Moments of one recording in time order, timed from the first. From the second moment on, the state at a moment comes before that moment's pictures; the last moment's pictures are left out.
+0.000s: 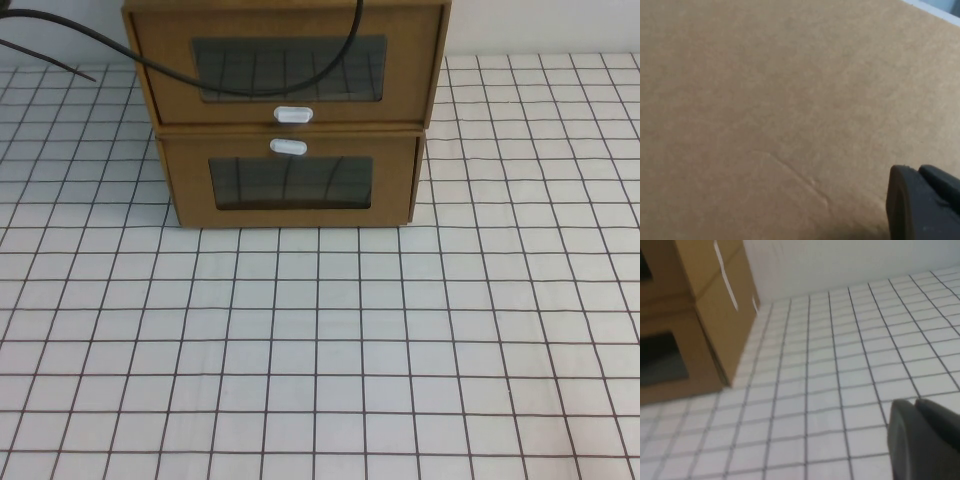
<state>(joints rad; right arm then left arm) 0.03 -0.01 0.02 0.40 0.22 -0.15 -0.28 2.09 -2.36 -0.56 1.03 0.67</state>
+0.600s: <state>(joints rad) 0.03 0.11 -0.22 0.79 0.43 -0.15 -0.28 2.12 -2.37 -0.57 1.03 0.65</state>
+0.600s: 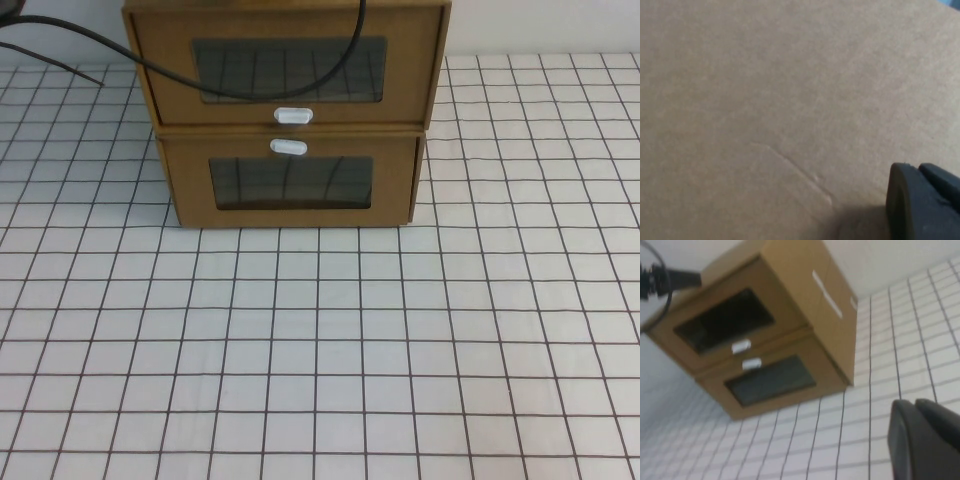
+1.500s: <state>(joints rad) 0.56 1.16 -1.02 0.22 0.81 -0.13 -0.28 2.12 -2.37 -0.57 1.07 0.60</state>
